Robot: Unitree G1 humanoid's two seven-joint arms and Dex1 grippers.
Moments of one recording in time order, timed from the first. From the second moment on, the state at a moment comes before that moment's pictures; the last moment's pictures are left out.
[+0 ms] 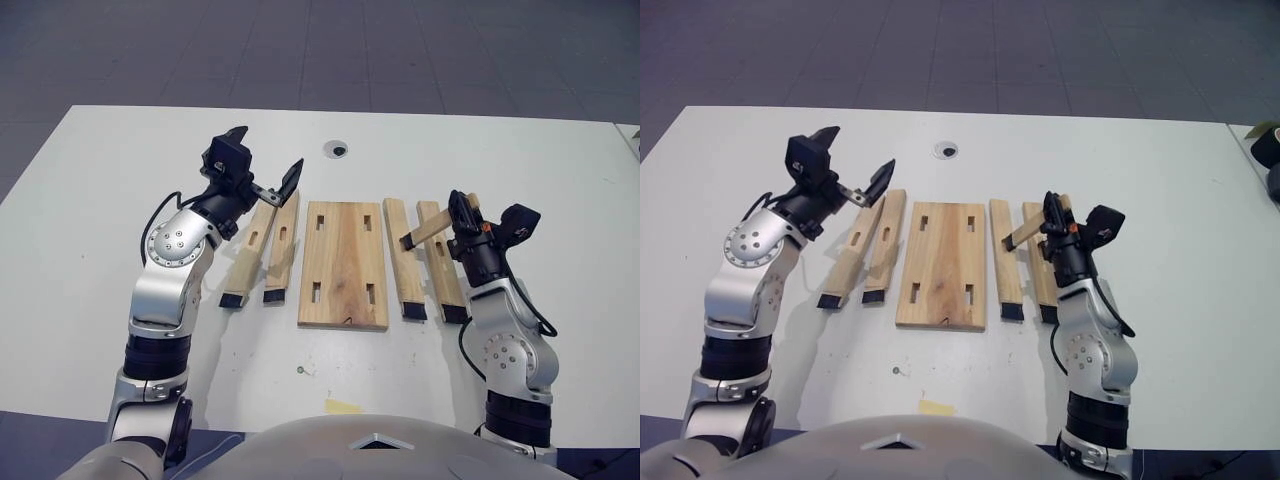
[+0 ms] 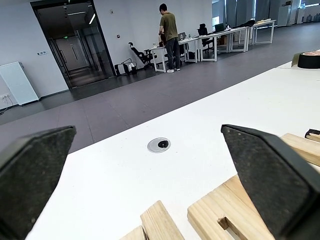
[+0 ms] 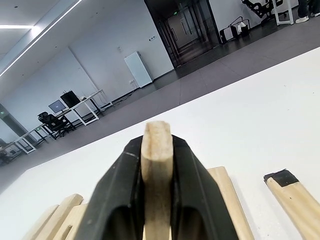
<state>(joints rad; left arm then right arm) -0.24 0.33 -0.02 -0.29 -0.19 0.35 -0.38 0.08 -0.05 -0.20 -0.38 0.68 0.36 0.09</state>
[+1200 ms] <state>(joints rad) -0.22 0.33 -0.05 -0.29 -0.14 0.31 -0.38 0.11 -0.16 -0.01 -0.28 0.25 0.11 0.19</state>
